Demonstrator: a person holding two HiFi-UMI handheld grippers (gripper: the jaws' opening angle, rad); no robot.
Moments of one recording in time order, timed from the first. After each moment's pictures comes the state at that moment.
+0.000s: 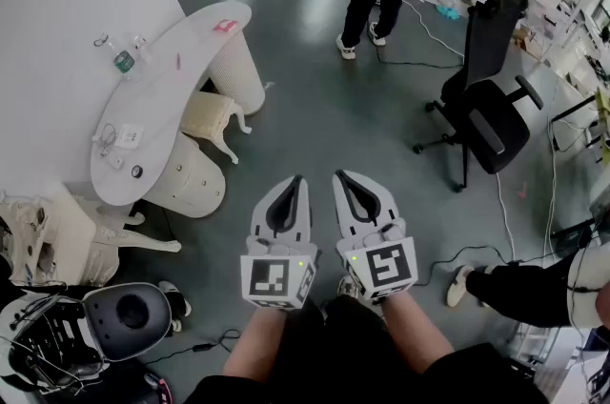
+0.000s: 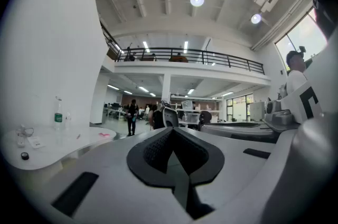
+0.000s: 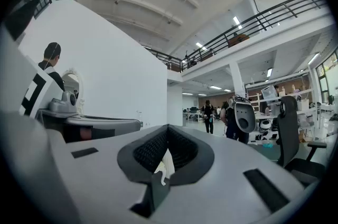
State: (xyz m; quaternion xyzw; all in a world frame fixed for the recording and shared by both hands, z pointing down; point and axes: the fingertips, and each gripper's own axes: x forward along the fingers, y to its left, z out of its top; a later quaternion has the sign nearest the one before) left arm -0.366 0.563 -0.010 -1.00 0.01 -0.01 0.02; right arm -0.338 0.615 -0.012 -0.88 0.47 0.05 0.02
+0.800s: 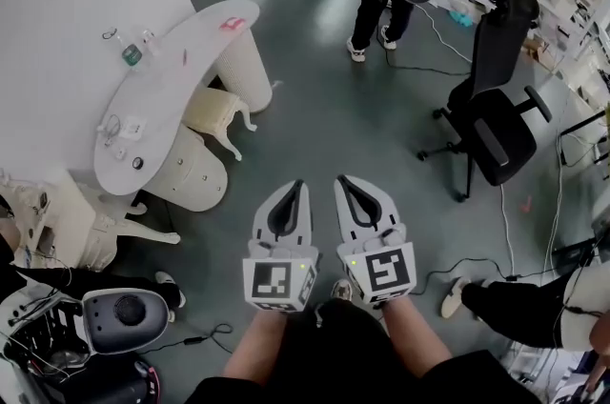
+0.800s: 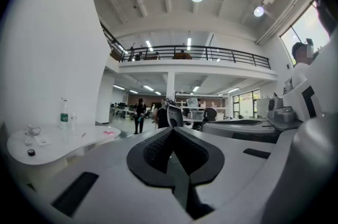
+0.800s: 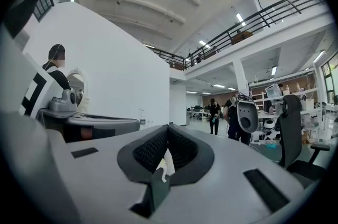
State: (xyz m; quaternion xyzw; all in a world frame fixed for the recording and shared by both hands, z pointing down) left arm -0.354 0.589 0.002 -1.00 0.04 -0.02 0.03; right arm -0.324 0.642 0.000 -0.87 0.49 0.04 0.01
